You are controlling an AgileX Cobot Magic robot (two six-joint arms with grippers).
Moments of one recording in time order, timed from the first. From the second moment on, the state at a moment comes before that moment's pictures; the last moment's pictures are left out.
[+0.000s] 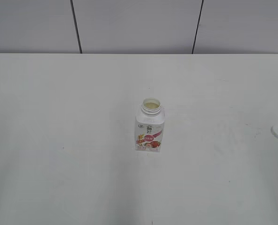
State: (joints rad) left arm -0.26 0.32 -0.59 0.08 1.11 -0.03; right arm -0.06 0.26 -0.72 0.22 1.22 -0.21
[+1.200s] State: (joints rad) left arm -0.16 -0.01 -0.52 -0.02 1.06 0.01; right arm -0.06 -0.01 -0.52 0.17 1.11 -0.27
